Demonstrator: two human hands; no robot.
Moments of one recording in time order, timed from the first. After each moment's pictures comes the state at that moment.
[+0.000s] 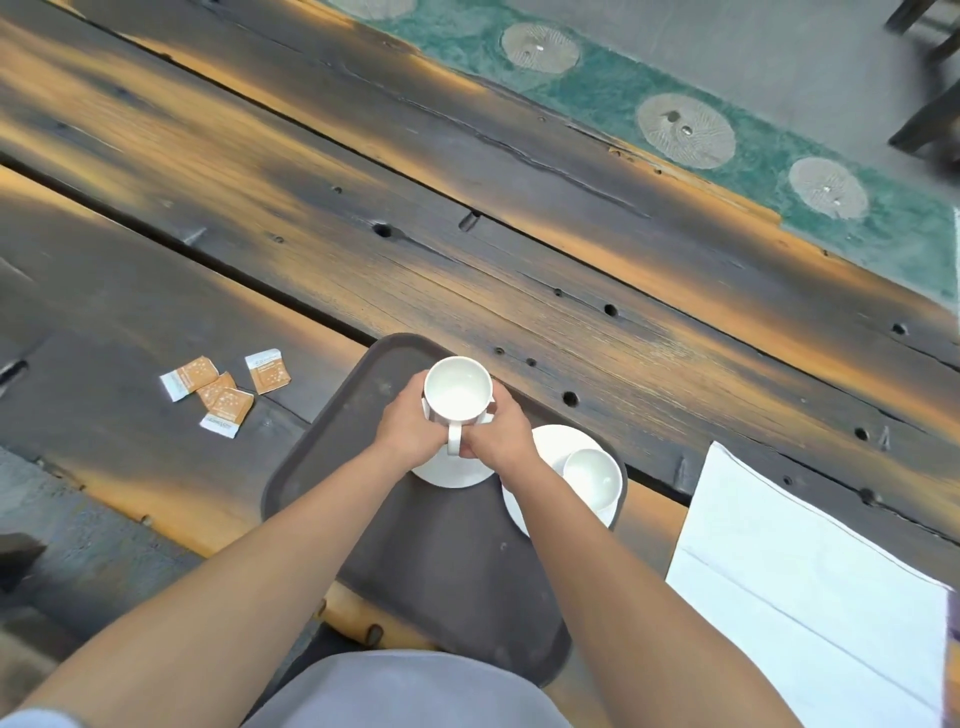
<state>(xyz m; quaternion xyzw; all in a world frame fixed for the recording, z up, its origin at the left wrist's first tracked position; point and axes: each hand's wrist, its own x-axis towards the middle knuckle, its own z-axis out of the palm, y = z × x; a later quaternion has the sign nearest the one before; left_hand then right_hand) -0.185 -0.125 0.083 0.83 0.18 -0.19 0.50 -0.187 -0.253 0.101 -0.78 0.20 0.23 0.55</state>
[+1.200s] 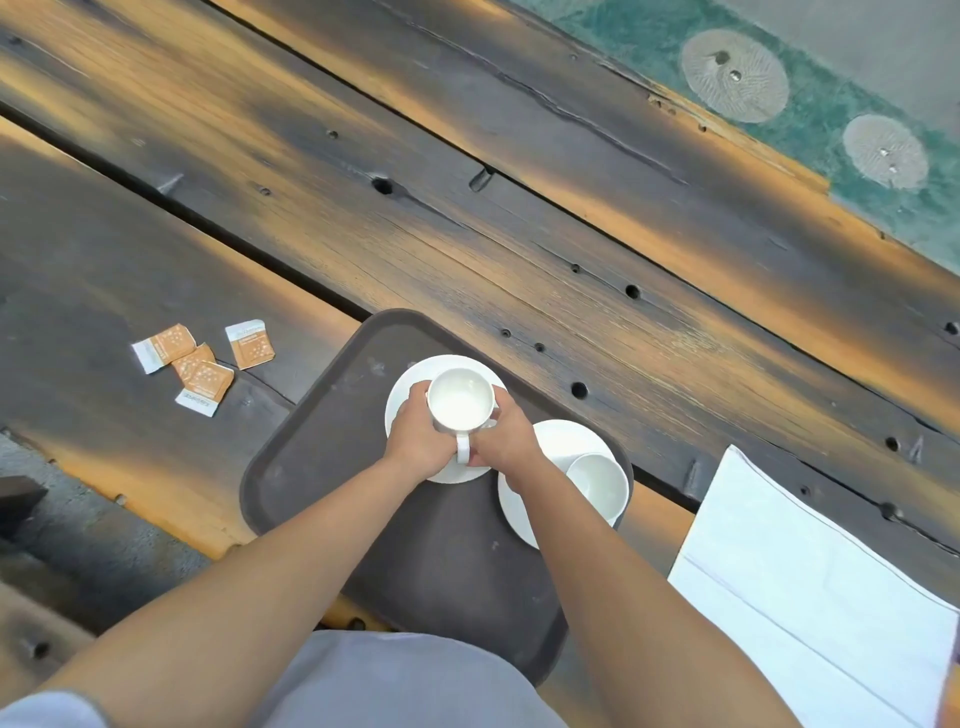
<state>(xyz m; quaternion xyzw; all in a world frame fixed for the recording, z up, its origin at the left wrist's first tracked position) -0.183 -0.151 0.044 0.81 0.24 -0.24 0.47 -0.167 -0.271 0.054 -0.79 0.21 0.32 0.47</state>
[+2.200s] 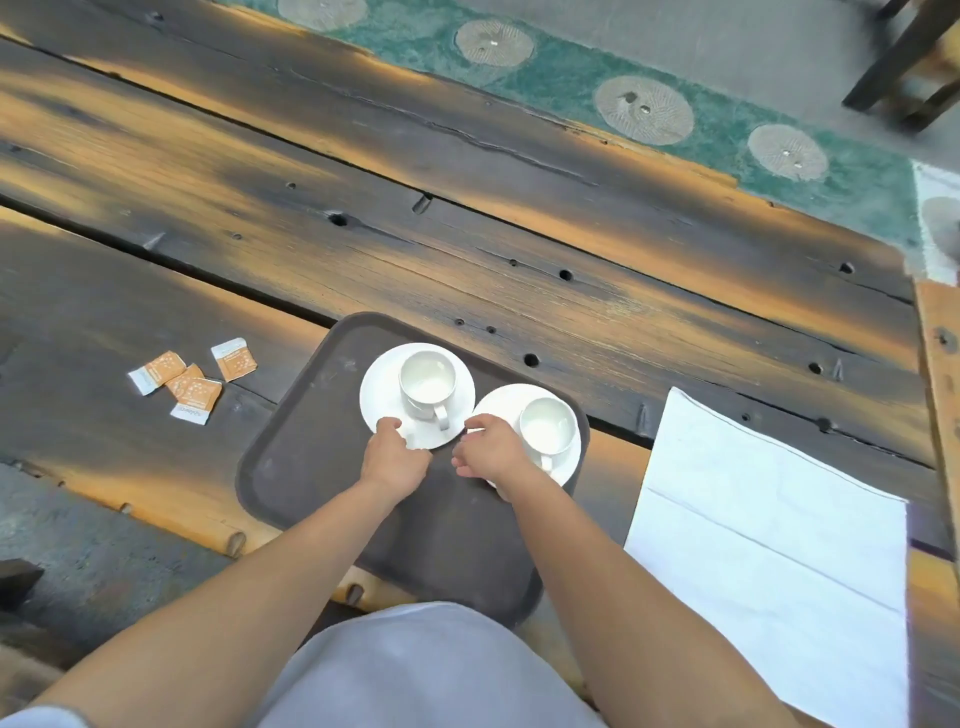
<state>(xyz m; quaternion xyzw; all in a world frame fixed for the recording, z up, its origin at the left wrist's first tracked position) -0.262 -0.161 0.062 0.80 0.27 -0.26 0.46 -0.253 -0.301 0.086 -0.71 0.28 0.32 0.55</state>
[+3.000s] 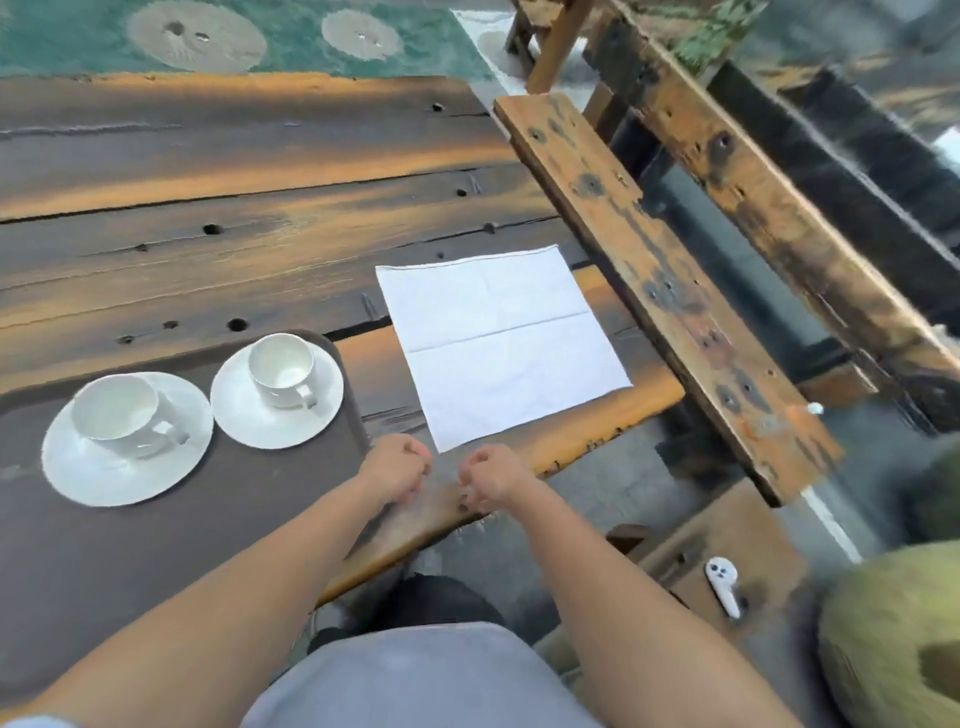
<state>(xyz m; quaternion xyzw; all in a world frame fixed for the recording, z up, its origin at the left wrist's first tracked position) -0.390 -0.326 0.060 0.77 -0.15 -0.52 0.34 -0.515 -0.426 0.099 -0.66 0.54 0.17 0.49</state>
